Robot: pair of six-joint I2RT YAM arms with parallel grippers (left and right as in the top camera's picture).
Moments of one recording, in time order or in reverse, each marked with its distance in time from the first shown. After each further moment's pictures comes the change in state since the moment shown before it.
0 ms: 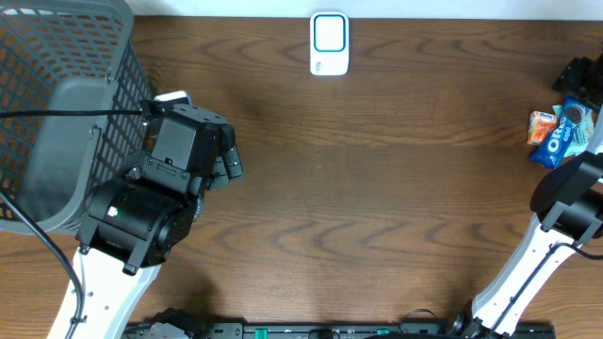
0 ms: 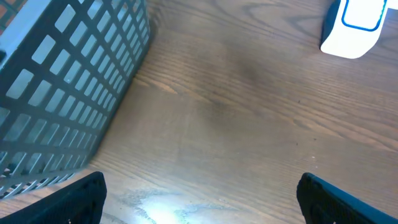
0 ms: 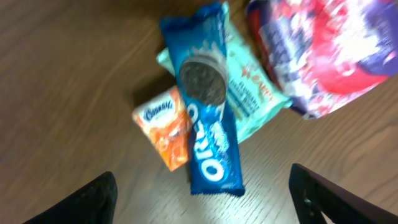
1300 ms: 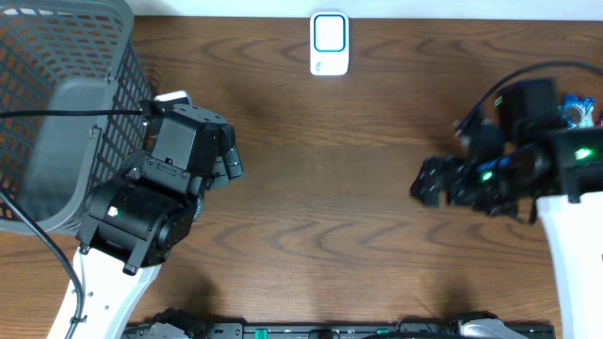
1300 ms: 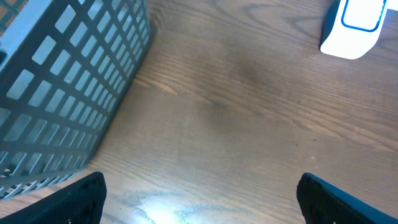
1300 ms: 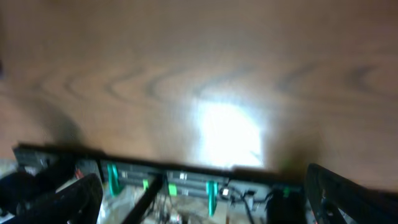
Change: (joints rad) left arm 0.000 0.000 0.000 0.001 0.000 0.000; right arm 0.594 -1.041 -0.851 -0.302 -0.481 -0.034
